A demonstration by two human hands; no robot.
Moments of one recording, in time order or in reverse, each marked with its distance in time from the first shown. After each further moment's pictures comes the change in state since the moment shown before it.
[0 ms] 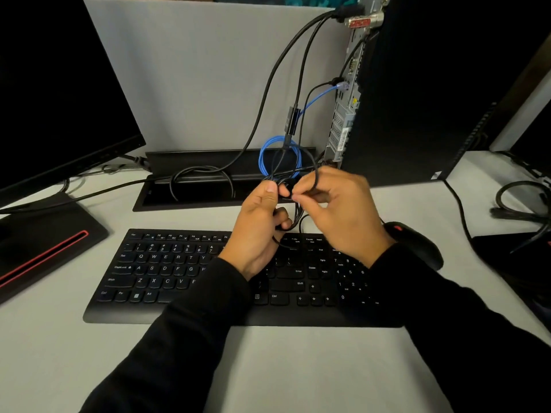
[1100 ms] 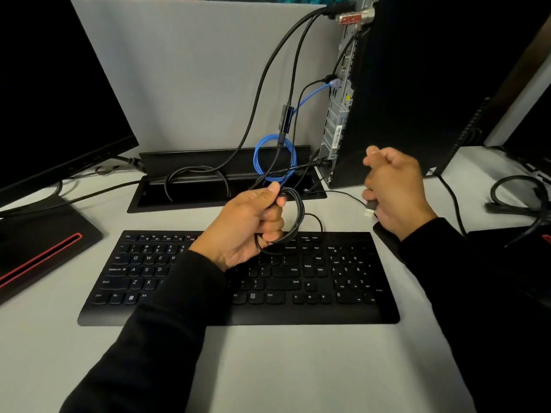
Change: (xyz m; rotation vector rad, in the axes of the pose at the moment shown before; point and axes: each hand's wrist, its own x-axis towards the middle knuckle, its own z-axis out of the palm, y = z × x) left_hand 0.002 0.023 -0.017 0.044 -0.236 -0.248; right_hand 0.019 0.038 -0.050 0.313 0.403 0.779
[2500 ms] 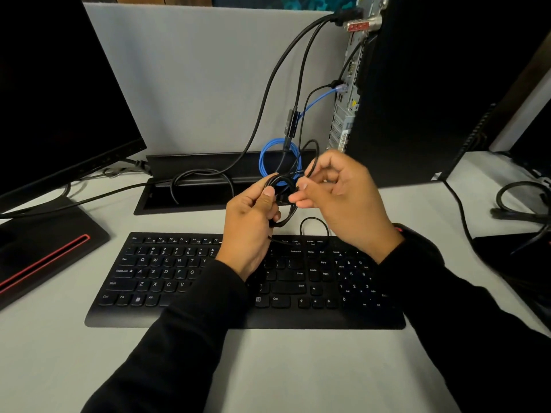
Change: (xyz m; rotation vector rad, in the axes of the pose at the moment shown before) left_hand 0.012 -0.022 0.001 0.116 0.321 0.428; right_hand -0.053 -0.009 0.042 -0.038 -0.487 -0.417
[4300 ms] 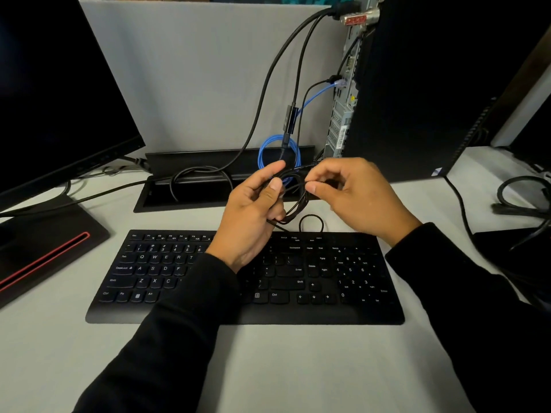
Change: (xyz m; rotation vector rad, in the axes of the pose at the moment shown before) left_hand -0.001 0.014 0.000 -0.103 -0.170 -0.057; right_hand 0.009 0.001 -0.028 -0.527 -0.117 -0.044
